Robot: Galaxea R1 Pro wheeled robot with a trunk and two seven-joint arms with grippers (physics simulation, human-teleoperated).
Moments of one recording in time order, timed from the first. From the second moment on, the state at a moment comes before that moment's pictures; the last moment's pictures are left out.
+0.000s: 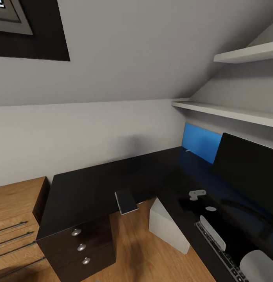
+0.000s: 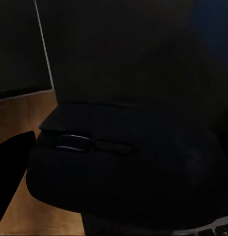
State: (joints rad) left arm -0.04 0.01 -0.49 -0.80 0.54 -0.05 0.60; right arm -0.59 -0.30 0.44 -0.94 -0.45 0.34 -0.08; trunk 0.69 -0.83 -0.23
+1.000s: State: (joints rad) left arm -0.04 0.01 -0.48 -0.80 0.54 -0.06 0.60; right arm -0.59 -0.32 0.22 -0.89 -0.39 0.46 0.06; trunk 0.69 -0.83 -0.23
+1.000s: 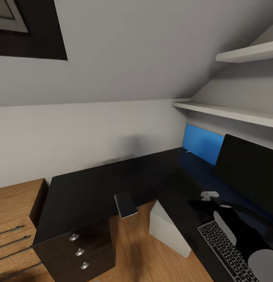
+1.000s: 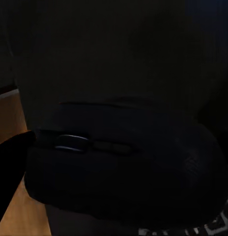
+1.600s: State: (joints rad) left arm -0.04 0.01 -0.48 -0.84 0.54 -0.08 0.60; right arm -0.59 -0.29 0.22 -0.82 -0.21 0.46 -0.01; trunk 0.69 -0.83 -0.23
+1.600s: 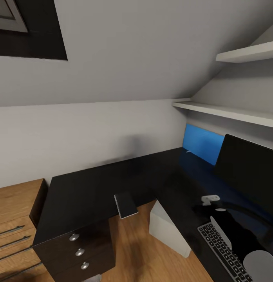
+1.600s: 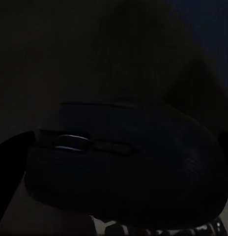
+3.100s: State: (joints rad) left arm -0.04 0.01 -0.48 -0.85 0.54 -0.09 0.60; right arm -0.59 -0.27 0.22 -0.80 -0.19 0.45 -0.02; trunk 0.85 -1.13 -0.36
